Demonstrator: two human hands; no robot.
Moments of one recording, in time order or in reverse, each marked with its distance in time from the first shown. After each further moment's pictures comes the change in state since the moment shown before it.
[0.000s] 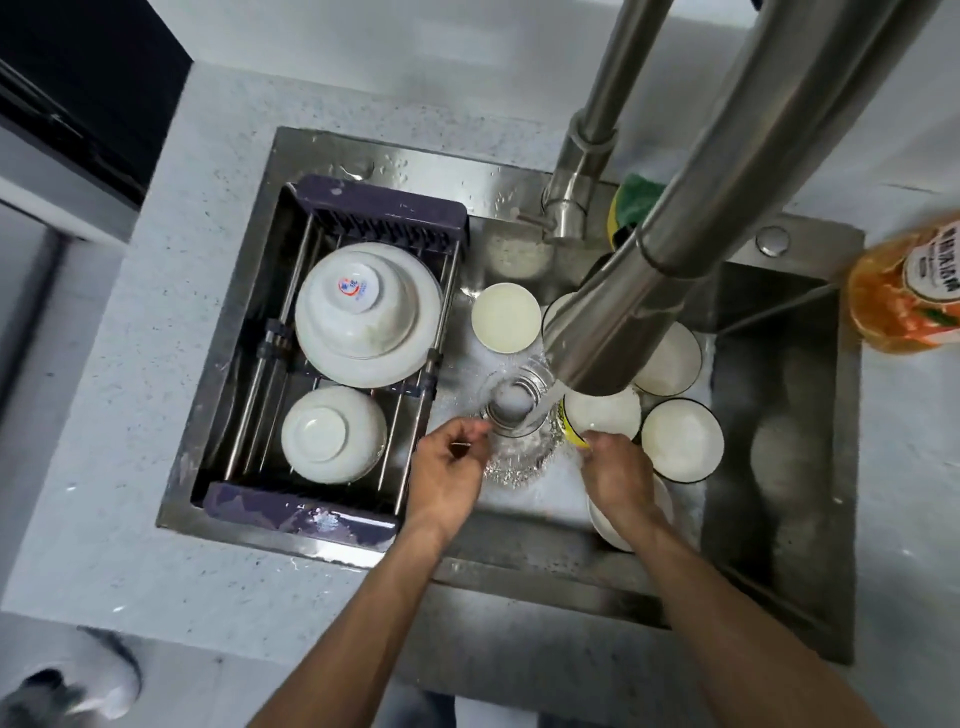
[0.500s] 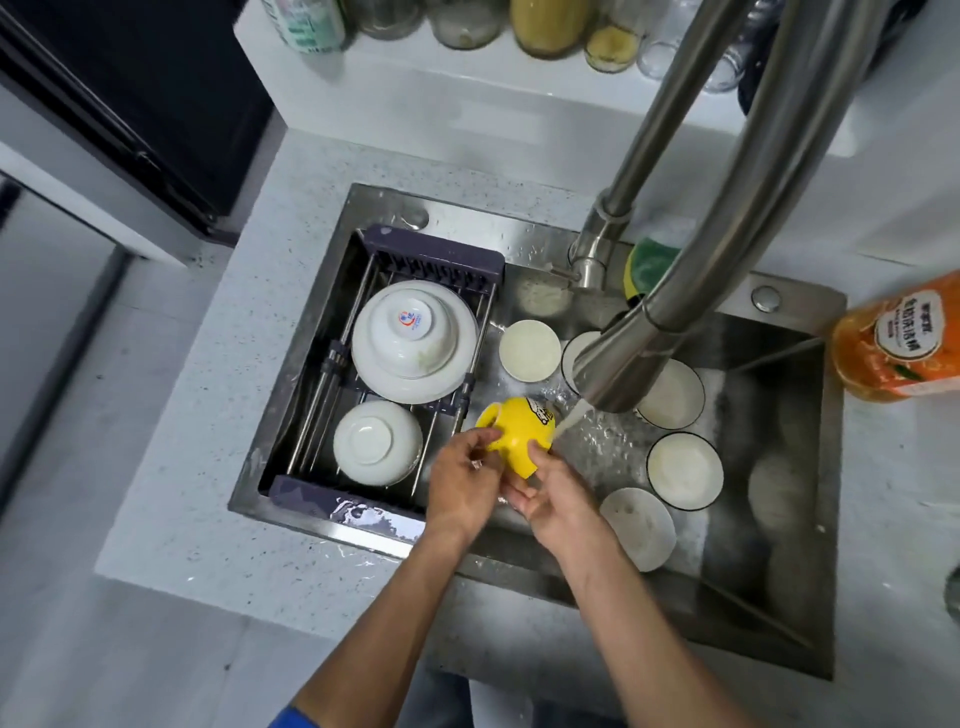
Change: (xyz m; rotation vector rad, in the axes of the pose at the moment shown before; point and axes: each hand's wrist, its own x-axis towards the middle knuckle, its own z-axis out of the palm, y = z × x) left_hand -0.023 0.026 -0.019 0.069 0.065 0.017; right_hand -0.054 -0.120 -0.067 1.974 -0.421 0.700
